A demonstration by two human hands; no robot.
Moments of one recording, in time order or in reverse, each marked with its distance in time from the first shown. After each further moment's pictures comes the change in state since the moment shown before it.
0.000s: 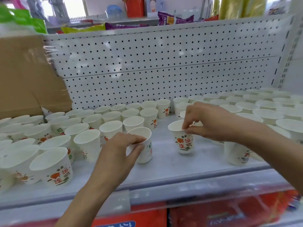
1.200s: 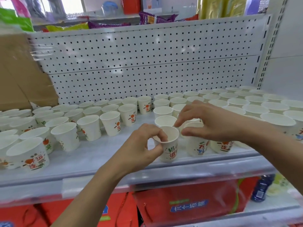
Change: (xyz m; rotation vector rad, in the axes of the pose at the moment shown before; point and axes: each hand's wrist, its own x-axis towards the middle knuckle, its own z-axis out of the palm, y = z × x) left_hand 0.013 0.101 0.069 -0.285 -0.291 0.103; right_hand -0.073 0.064 -0.023 0.208 0.029 -0.130
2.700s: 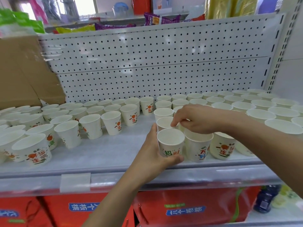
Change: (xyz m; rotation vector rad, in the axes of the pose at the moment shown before) left_hand 0.006 0.011 0.052 -0.254 0.094 -0.277; right_hand 0.040 0.021 0.003 -0.181 -0.243 0.045
